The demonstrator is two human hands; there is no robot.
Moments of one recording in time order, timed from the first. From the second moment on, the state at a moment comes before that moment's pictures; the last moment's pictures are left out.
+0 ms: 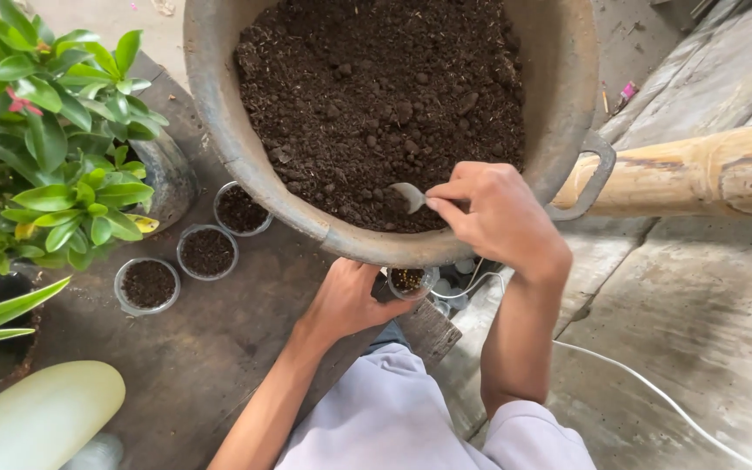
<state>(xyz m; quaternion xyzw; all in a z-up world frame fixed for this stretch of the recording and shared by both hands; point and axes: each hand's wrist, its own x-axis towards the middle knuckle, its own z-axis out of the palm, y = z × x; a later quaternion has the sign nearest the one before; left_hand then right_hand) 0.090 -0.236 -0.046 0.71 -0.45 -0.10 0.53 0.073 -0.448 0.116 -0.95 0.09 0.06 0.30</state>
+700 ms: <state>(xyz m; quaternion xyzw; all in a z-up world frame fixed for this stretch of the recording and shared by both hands) 0.205 -0.196 0.154 0.78 -0.46 -0.27 0.32 0.091 -0.451 0.144 -0.95 0.14 0.02 0.28</state>
